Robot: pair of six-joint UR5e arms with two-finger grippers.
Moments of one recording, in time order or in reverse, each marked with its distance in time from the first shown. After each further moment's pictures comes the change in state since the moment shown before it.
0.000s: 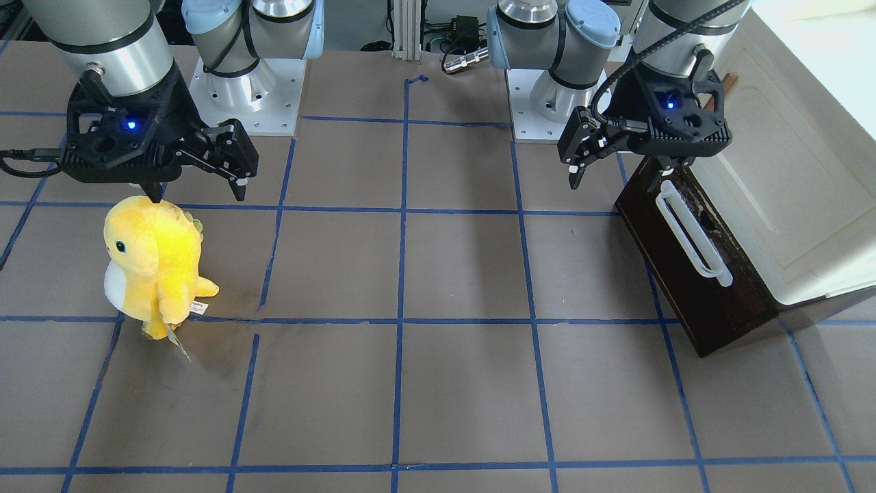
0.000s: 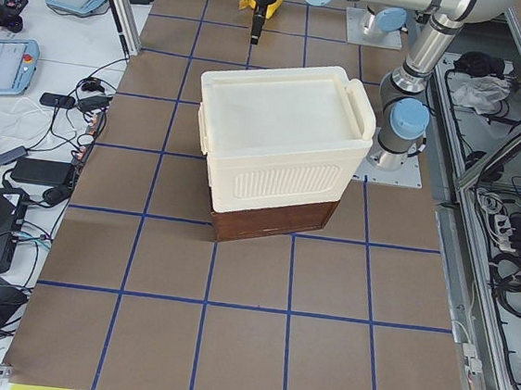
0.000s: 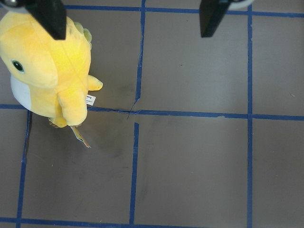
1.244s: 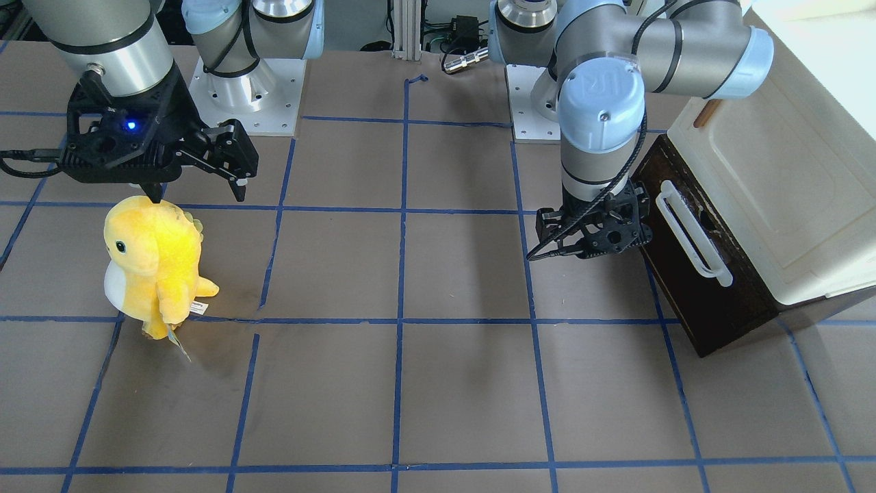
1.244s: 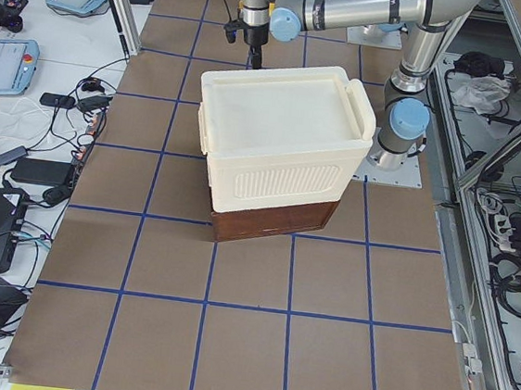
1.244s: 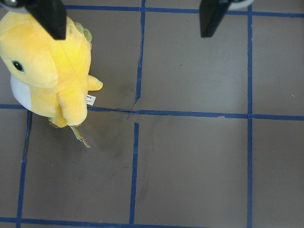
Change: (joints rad) left arm -0.113 -0.175 -0.191 0.101 0.367 -0.271; right arm 0.000 0.000 0.000 0.000 0.000 0.000
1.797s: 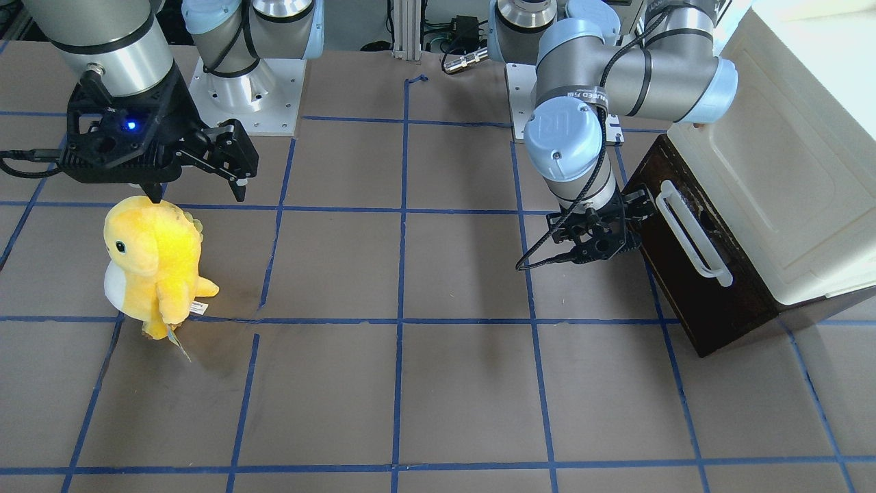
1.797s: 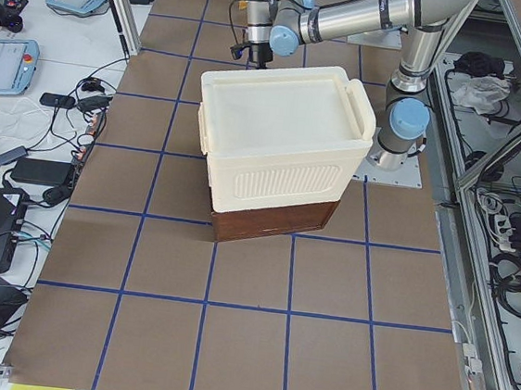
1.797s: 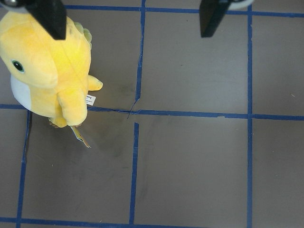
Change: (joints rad) left arm -0.012 -0.044 -0.114 0.015 0.356 -0.007; right arm 0.000 0.000 0.000 0.000 0.000 0.000
